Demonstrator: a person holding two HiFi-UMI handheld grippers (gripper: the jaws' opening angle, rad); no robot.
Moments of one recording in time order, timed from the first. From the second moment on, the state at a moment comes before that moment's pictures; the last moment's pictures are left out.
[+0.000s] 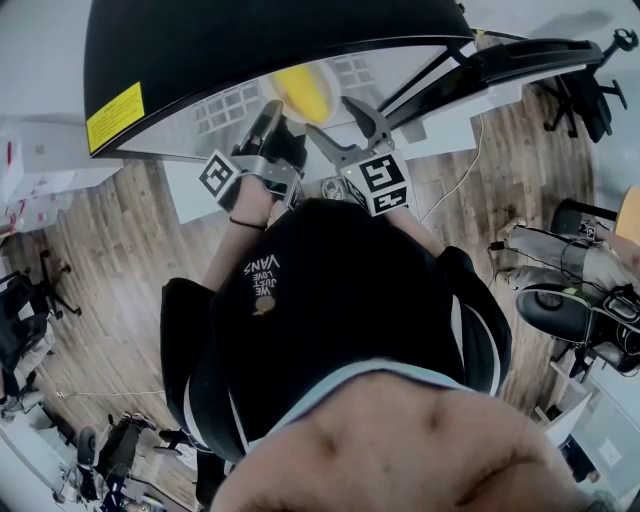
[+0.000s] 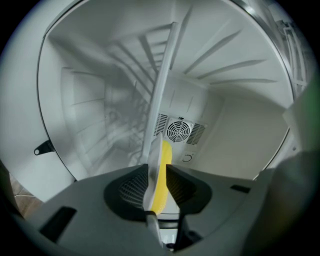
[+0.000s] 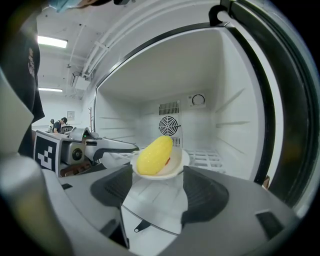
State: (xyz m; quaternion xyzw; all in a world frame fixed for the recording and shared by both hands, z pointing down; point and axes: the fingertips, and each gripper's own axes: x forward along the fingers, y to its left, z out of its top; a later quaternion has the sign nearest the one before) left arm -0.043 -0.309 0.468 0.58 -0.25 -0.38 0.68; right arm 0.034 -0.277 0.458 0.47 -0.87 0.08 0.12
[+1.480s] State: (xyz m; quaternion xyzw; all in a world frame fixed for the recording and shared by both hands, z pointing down) left arm -0.041 -0.308 0.472 0.58 -0.25 -0.38 0.68; right arm 0.026 -0.312 0.453 0.46 -0.88 0.07 0.12
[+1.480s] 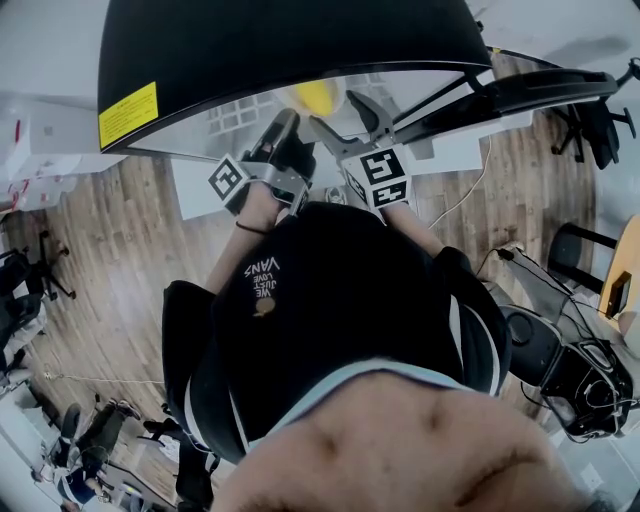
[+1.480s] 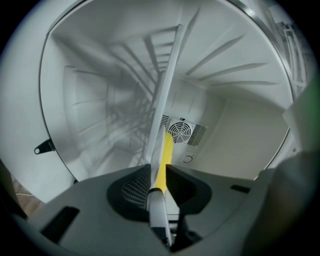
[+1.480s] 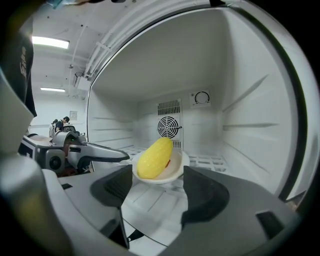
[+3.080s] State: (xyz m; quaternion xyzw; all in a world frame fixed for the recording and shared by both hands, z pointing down) left arm -0.040 -0.308 0.472 0.57 -0.25 -0.39 0.68; right arm 0.019 -0.329 0.452 0.45 -0.88 0.07 0.11
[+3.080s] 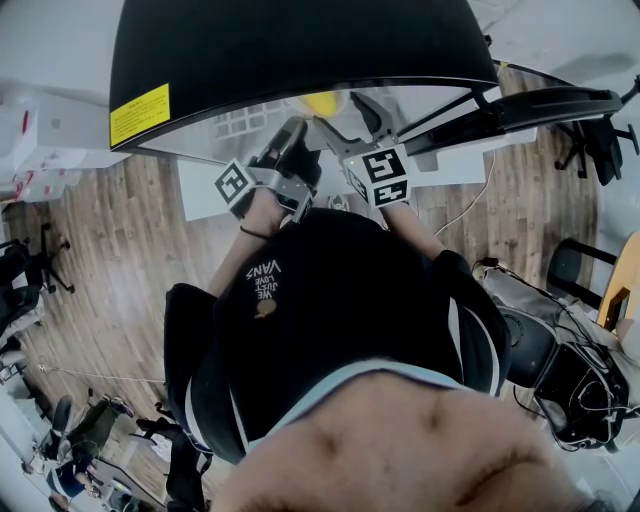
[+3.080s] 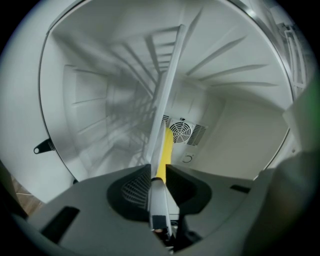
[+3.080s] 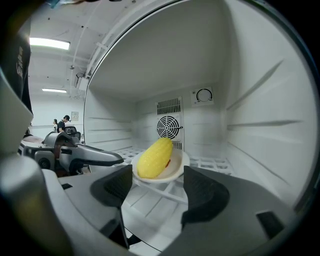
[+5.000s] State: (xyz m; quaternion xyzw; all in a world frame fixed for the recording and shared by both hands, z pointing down) left arm -0.054 -0.287 0.431 0.85 -0.35 -0.16 0.36; right arm 0.039 -0.285 0.419 0.50 -0.86 0.06 0.06
